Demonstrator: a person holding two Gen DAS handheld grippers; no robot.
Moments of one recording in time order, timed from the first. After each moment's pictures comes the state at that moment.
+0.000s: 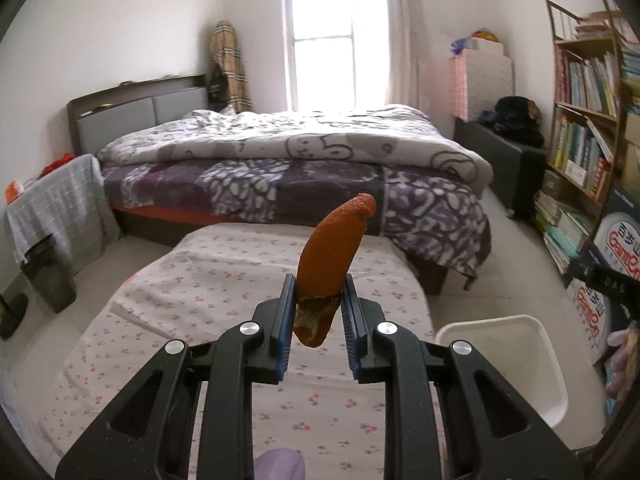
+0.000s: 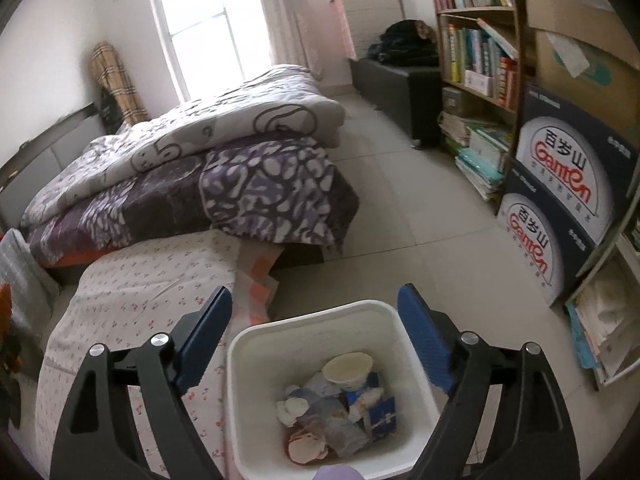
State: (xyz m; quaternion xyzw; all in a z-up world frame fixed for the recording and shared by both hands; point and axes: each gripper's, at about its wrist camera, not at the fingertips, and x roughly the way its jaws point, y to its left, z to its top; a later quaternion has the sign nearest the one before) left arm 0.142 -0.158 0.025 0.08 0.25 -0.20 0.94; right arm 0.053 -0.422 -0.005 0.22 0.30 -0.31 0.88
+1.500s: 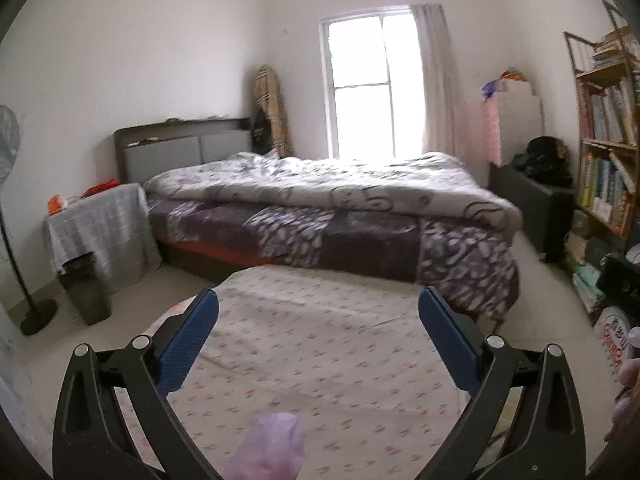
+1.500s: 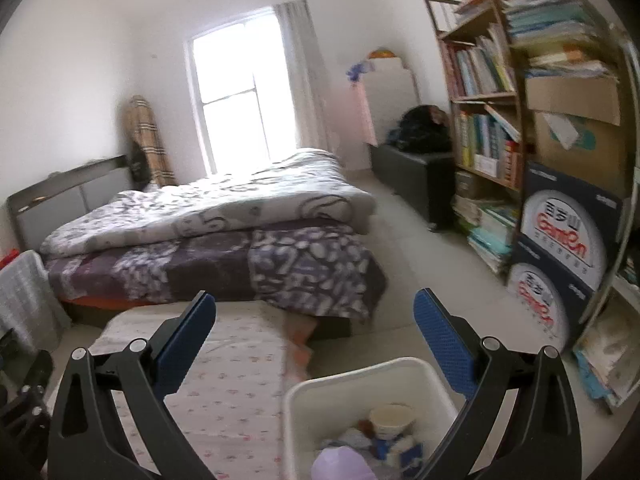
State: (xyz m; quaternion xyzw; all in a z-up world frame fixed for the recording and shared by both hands) left arm 0.111 -0.126 0.045 0.07 0.17 -0.11 0.98; right arm 0.041 -0.330 0.052 0.15 0.15 -0.30 0.93
